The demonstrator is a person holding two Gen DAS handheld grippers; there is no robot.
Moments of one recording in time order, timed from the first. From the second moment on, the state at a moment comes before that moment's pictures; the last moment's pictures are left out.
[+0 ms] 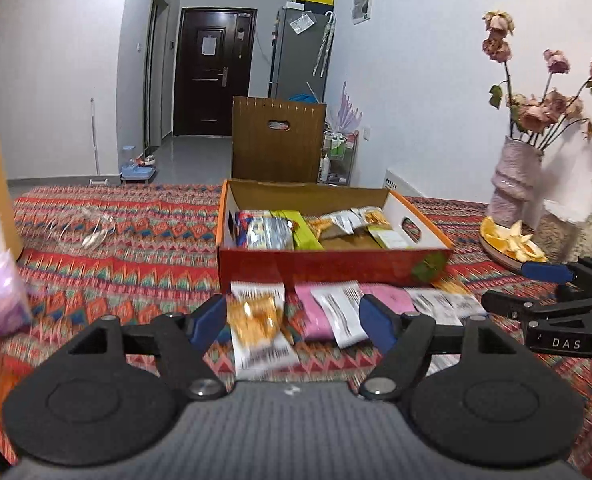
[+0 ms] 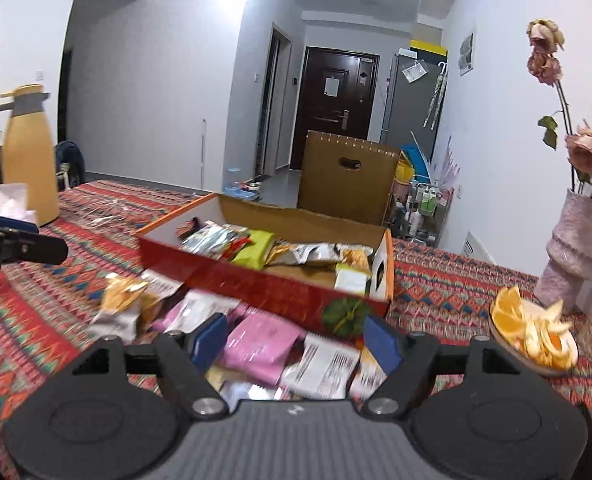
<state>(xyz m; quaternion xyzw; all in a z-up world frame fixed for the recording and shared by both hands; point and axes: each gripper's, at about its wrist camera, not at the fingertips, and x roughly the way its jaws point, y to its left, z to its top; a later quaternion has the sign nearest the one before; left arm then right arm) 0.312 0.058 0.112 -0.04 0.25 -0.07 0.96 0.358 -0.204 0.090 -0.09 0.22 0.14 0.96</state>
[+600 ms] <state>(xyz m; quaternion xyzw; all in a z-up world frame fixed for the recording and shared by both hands) 0.165 0.048 0.072 -0.06 0.27 -0.04 0.96 0.204 -0.220 0.049 -0.06 0.24 0.16 0.95</state>
